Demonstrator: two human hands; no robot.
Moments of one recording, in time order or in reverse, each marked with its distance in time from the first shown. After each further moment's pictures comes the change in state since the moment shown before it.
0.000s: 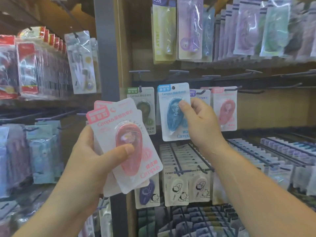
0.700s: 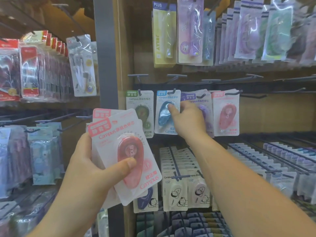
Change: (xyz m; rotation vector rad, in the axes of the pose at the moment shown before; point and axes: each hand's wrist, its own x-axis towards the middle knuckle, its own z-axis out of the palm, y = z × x) left_hand -0.009 -0.007 0.007 0.059 0.061 0.071; right_hand 0.048 0.019 0.027 -0.448 0.035 0.178
